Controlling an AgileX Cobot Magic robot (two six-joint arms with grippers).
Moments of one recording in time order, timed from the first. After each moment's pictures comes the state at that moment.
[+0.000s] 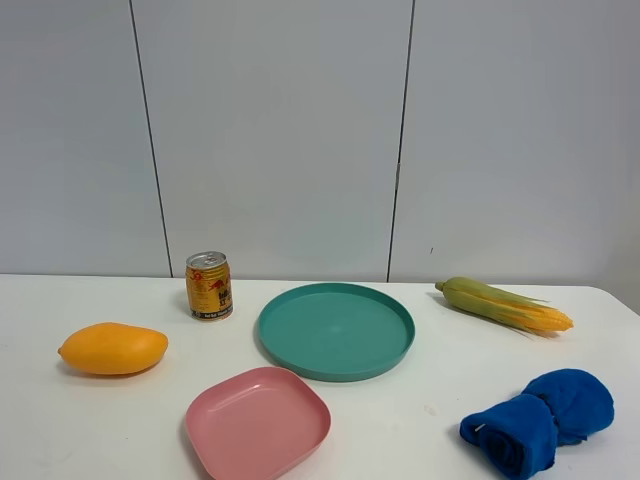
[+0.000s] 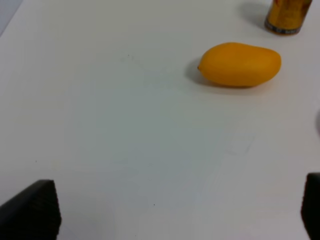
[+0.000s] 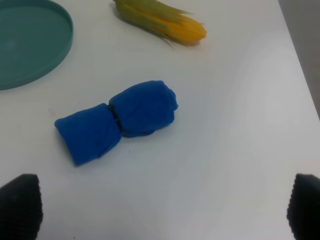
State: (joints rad) left arm 0.13 0.00 -0.51 -0.05 1.06 0.04; right arm -0.01 0.00 -0.49 0.03 1.06 -0.04
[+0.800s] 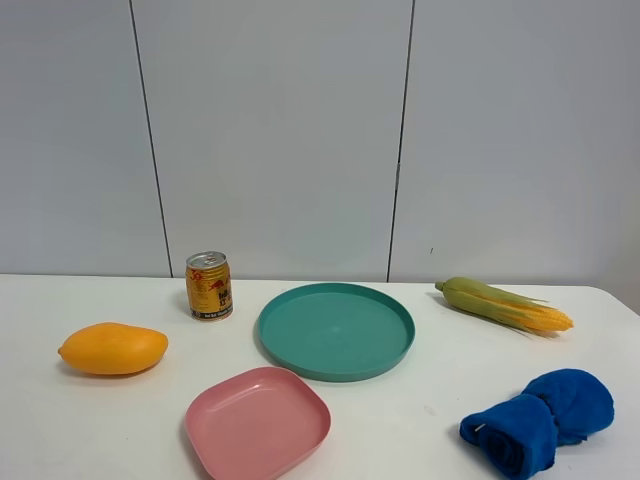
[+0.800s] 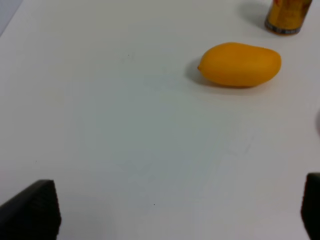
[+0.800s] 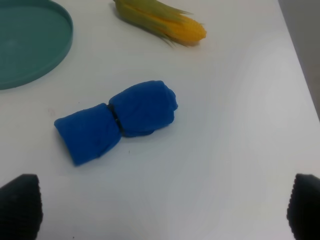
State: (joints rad) left arm 0.13 0.00 -0.51 -0.05 1.06 0.04; right arm -0.01 0.00 -0.49 0.03 1.06 -0.04
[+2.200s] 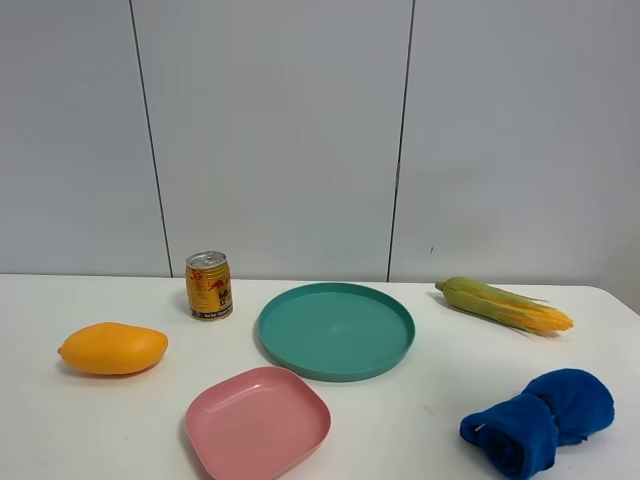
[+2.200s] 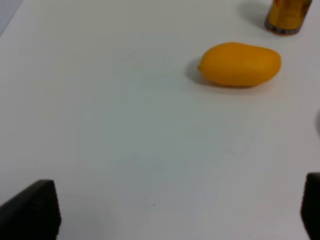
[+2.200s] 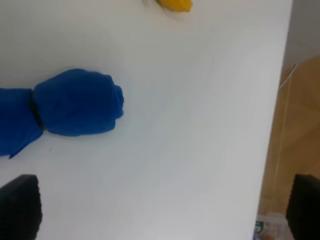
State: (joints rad) left arm 0.13 0.00 -0.51 -0.05 1.06 0.04; right arm 0.01 1.03 -0.95 -0.11 0.94 -0.28
